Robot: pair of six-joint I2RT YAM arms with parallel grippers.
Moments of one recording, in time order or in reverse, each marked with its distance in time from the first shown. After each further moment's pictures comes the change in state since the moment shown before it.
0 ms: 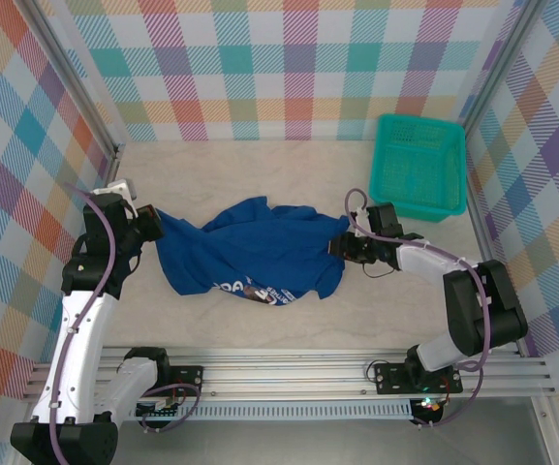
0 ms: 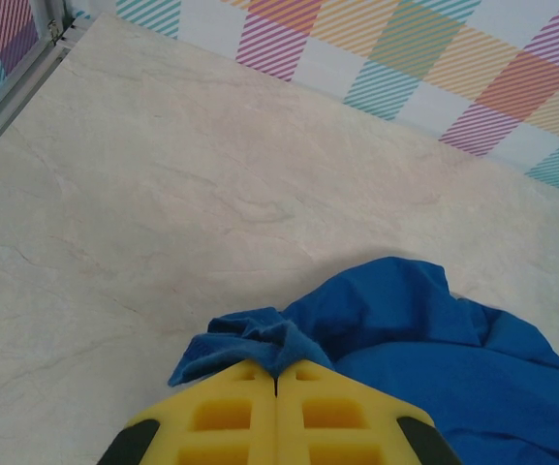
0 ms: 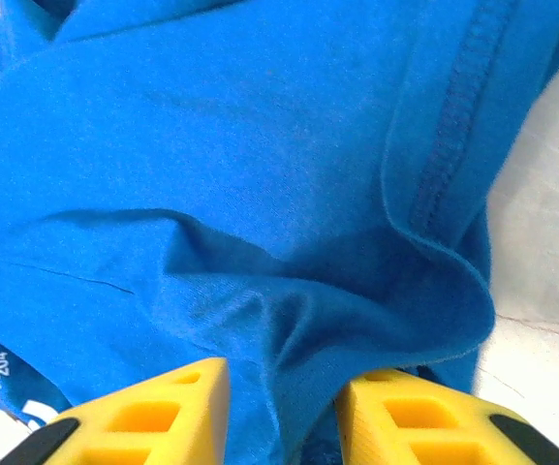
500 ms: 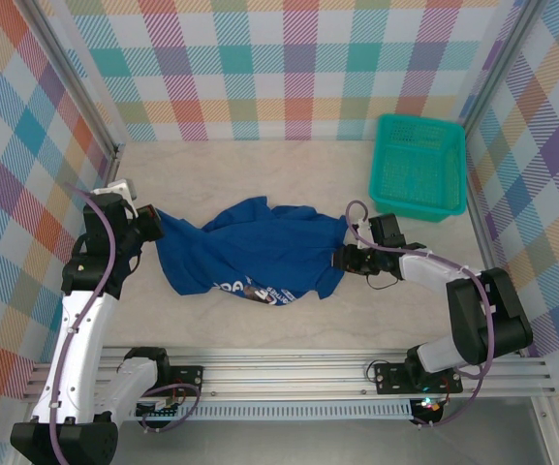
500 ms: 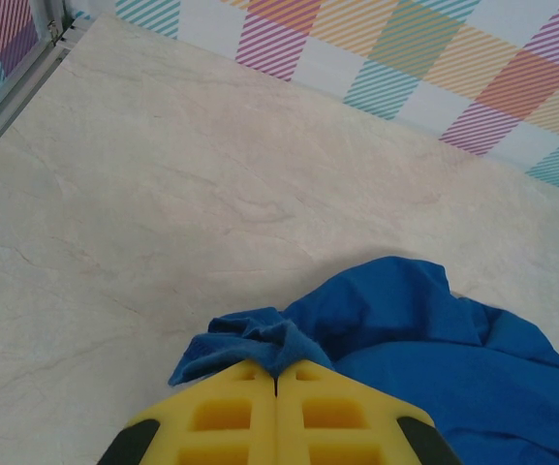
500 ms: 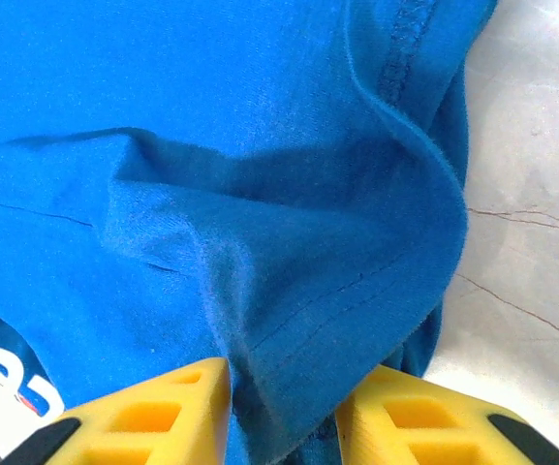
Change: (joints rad) left arm 0.000 0.000 0.000 0.000 0.000 0.004; right arm 0.000 -0.053 -0.089 -0.017 -0.014 -0.038
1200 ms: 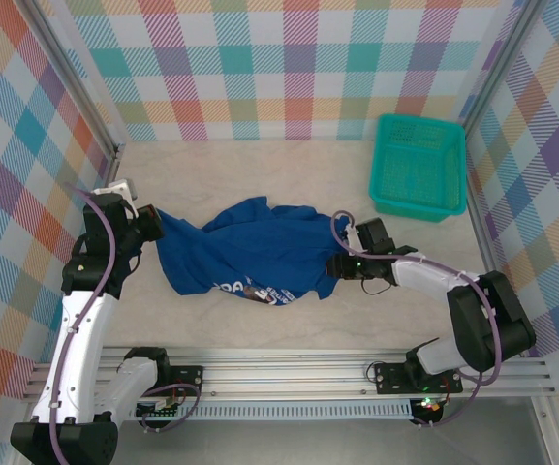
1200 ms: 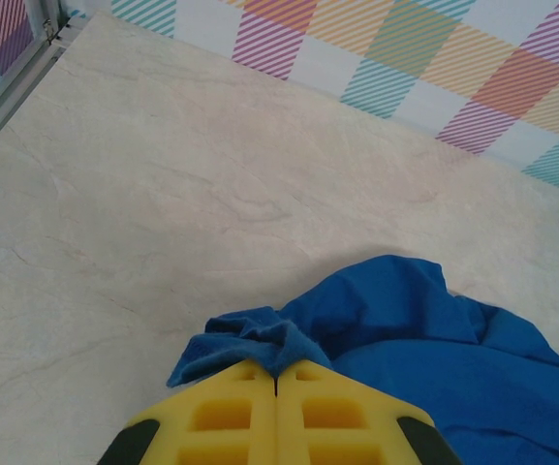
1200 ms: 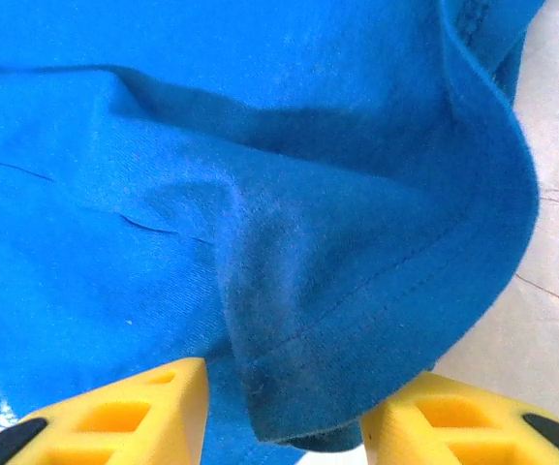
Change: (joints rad) left arm 0.000 0.000 0.000 0.000 0.008 0.000; right arm 0.130 -0.028 -0.003 -0.050 0.188 -0.071
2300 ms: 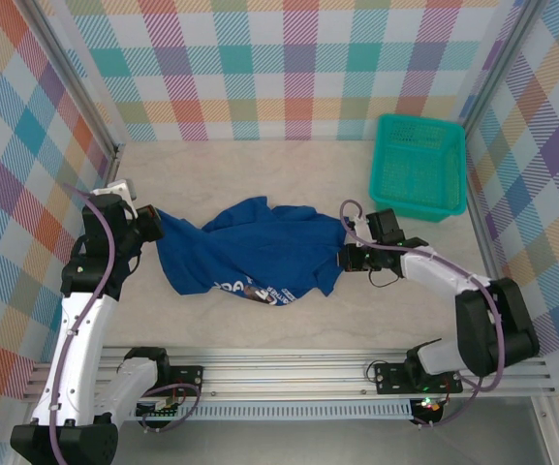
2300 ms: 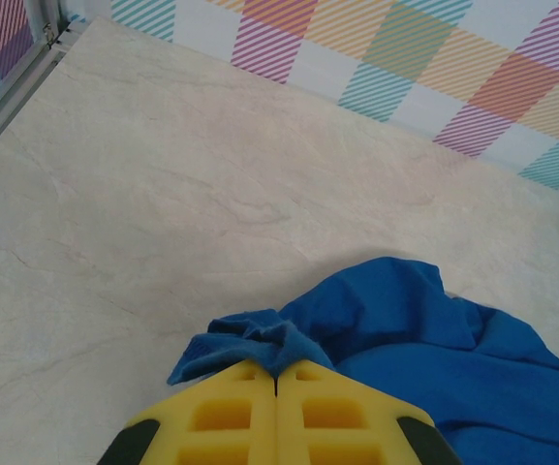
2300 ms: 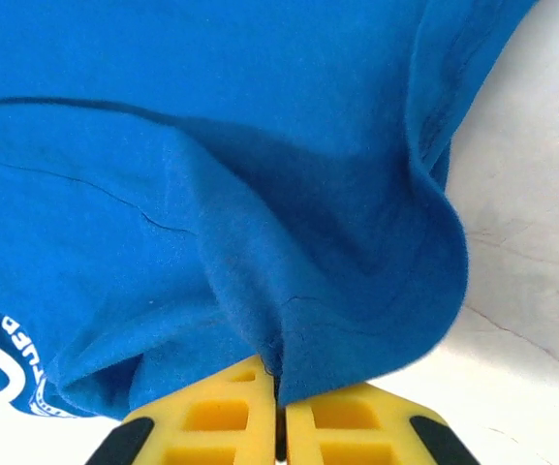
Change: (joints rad) left arm 0.000 -0.009 0.000 0.000 0.000 0.000; right arm -0.093 -0.020 0.068 -0.088 -0.083 -0.065
